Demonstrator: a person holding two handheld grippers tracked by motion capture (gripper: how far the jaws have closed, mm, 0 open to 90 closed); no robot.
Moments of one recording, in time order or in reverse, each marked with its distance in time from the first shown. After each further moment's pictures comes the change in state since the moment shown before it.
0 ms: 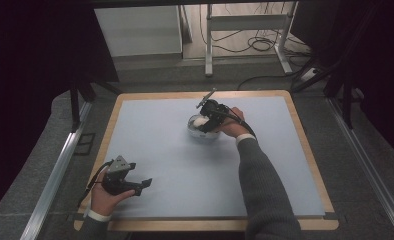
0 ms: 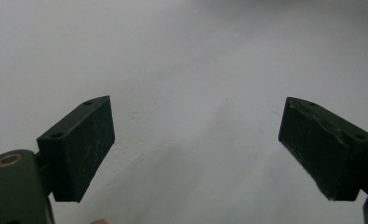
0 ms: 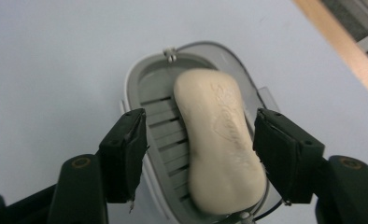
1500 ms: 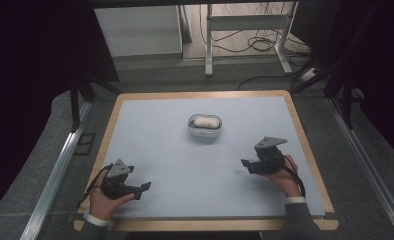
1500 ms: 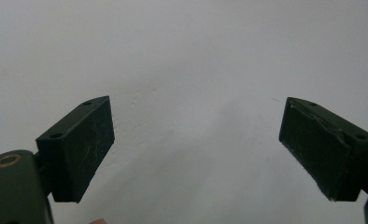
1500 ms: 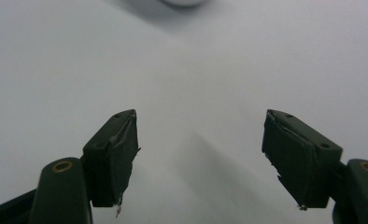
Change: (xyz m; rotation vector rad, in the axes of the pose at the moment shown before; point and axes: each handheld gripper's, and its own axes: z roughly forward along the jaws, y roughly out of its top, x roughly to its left) left arm -0.008 -0.007 -0.006 0.016 0.039 0.010; right arm 0.038 -0.201 -0.076 -0.172 -0.133 0.265
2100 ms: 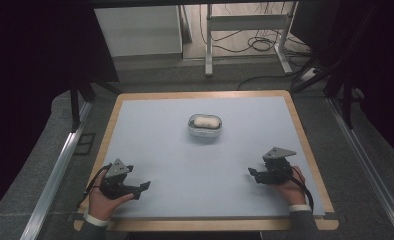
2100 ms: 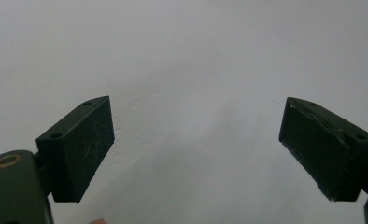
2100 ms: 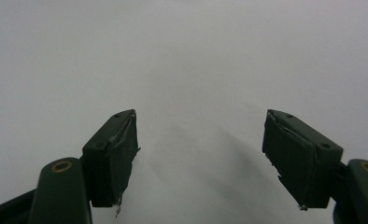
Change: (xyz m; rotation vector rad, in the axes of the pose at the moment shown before) left arm 0.001 0.000 -0.003 -0.008 -0.002 0.000; right arm 0.001 -0.033 -0.009 -0.006 -0.028 0.043
